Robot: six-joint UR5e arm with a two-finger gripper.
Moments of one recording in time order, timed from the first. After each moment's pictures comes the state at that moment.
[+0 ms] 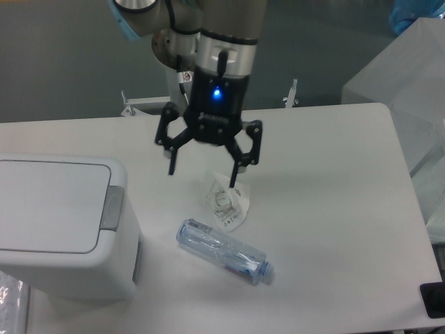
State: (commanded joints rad) arm 2.39 -1.71 -1.53 -0.90 1.13 0.31
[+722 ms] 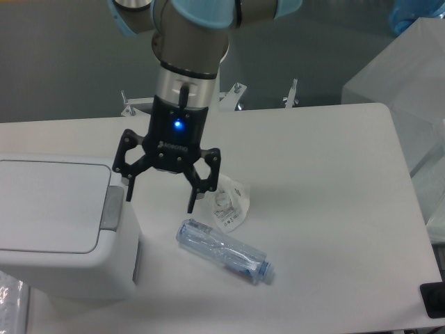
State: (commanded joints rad) arm 2.32 -1.75 -1.53 -0.89 1.13 0.26
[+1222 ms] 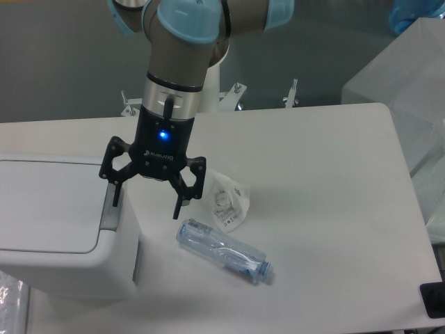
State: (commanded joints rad) arm 2.30 -1.76 -1.55 -0.89 1.14 0.26
